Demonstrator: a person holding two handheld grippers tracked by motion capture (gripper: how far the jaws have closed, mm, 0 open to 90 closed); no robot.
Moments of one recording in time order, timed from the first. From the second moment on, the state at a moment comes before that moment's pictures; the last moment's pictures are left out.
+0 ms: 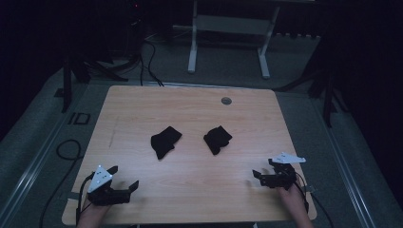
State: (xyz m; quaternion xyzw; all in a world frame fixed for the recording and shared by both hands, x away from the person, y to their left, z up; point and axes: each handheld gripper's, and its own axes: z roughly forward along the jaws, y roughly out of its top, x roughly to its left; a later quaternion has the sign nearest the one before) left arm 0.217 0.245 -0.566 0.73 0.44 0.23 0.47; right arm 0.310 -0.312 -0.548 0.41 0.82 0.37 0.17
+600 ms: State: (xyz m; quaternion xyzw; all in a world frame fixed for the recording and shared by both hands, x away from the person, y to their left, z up) left arm 0.216 0.238 -0.566 0.73 0.46 0.24 0.44; right arm 0.369 -0.246 -0.527 0.36 0.83 0.40 0.13
